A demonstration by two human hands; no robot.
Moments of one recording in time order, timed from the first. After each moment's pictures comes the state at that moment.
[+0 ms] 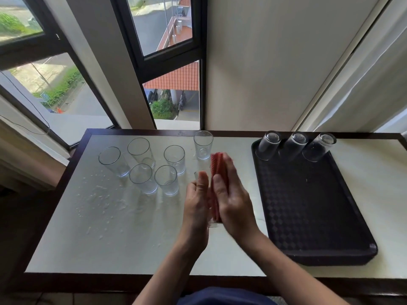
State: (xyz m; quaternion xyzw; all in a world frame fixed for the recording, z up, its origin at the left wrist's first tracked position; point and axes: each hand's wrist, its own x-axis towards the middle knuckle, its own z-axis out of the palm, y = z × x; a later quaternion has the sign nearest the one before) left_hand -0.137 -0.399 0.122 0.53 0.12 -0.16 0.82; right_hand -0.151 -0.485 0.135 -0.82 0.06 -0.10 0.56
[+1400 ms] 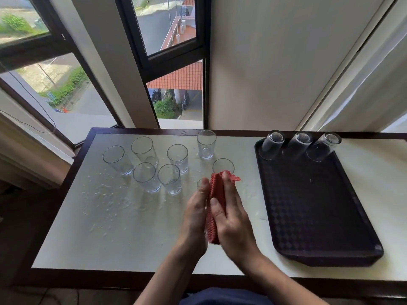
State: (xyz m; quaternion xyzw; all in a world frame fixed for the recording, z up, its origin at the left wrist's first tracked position) left_hand -0.147 -0.390 0.127 0.49 0.17 -0.22 0.83; right_hand -0.183 -0.473 0.126 -0.82 0.09 0.00 0.57
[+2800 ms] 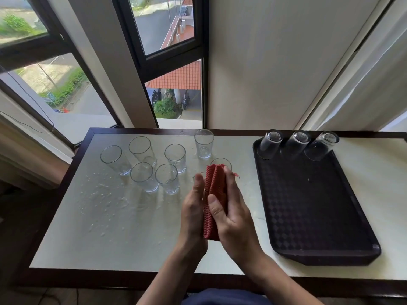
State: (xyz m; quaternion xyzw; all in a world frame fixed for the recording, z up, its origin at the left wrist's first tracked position) left_hand -0.151 -0.397 0.133 0.46 0.16 -0.18 0.85; right_hand -0.184 -0.480 0.139 -0.80 0.06 -0.05 0.60
